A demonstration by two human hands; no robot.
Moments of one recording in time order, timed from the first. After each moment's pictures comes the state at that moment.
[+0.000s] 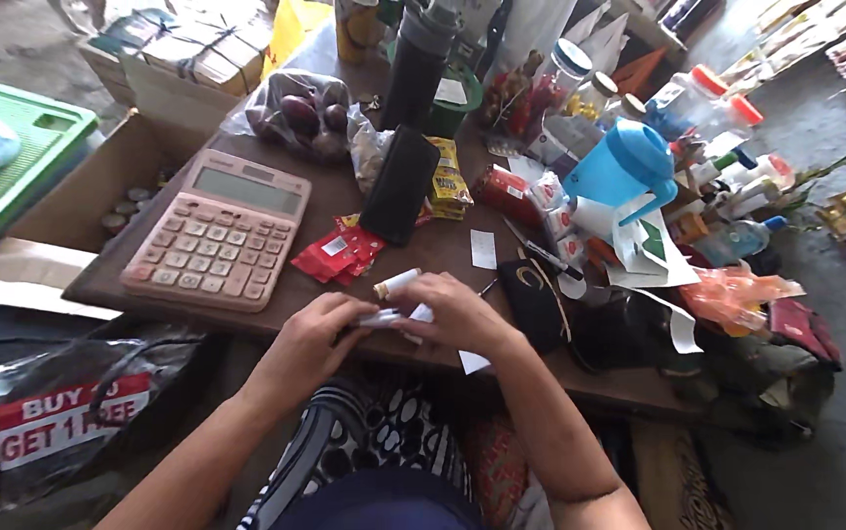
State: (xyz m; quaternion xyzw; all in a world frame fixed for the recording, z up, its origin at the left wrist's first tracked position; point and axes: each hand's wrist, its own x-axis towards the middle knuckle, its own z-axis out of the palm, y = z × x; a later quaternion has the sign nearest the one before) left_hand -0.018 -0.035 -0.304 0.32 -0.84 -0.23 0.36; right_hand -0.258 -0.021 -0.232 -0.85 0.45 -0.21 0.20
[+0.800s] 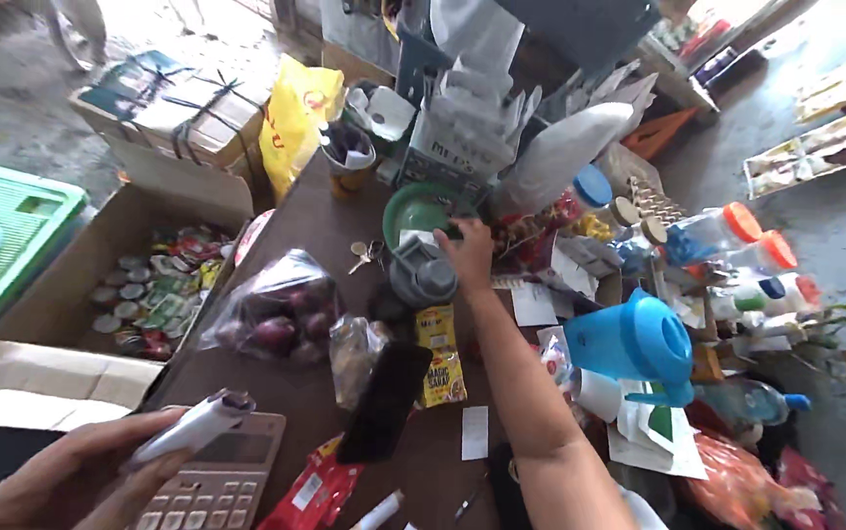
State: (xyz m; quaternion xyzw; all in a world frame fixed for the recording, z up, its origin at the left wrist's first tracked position) left_hand 0.058 -0.215 -0.151 0.42 -0.57 -0.56 0.43; right_hand -0.352 -0.384 -0.200 -0.62 0.72 -0.29 0.09
